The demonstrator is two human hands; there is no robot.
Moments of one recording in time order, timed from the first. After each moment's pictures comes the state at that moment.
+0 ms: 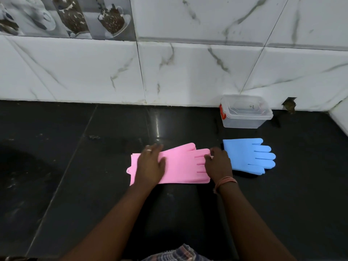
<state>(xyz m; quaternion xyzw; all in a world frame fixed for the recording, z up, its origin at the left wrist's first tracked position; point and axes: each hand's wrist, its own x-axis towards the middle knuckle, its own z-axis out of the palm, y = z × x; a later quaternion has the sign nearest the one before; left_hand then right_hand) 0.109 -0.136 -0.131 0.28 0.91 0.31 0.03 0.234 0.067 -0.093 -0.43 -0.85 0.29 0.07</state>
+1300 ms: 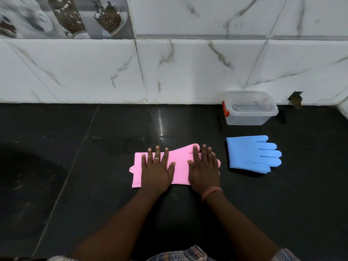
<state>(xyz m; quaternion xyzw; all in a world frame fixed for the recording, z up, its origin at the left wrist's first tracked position) 0.124 -0.127 -0.164 0.30 0.95 0.11 0.02 0.225 0.029 -0.163 -0.28 -0.95 0.11 0.07</state>
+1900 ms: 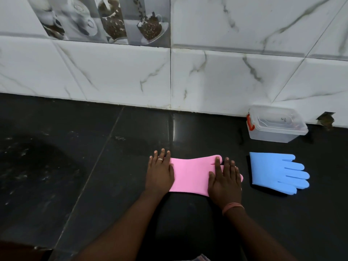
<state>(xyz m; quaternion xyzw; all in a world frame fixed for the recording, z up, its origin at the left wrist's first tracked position) 0.083 -0.169 -0.156 0.26 0.95 0.18 0.04 0.224 0.025 -0.170 -0.31 -0.94 0.09 0.05</state>
